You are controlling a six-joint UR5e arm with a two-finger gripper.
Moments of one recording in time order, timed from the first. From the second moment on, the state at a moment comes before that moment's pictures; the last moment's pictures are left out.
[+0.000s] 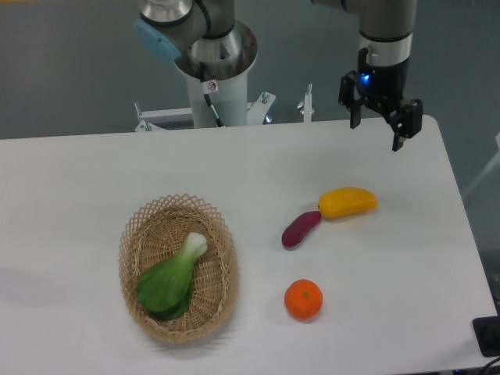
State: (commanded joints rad) arm 2.83 -1.59 -1.79 -1.06 1.46 1.69
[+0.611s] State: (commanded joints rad) arm 2.77 -1.56 -1.83 -1.06 1.43 1.59
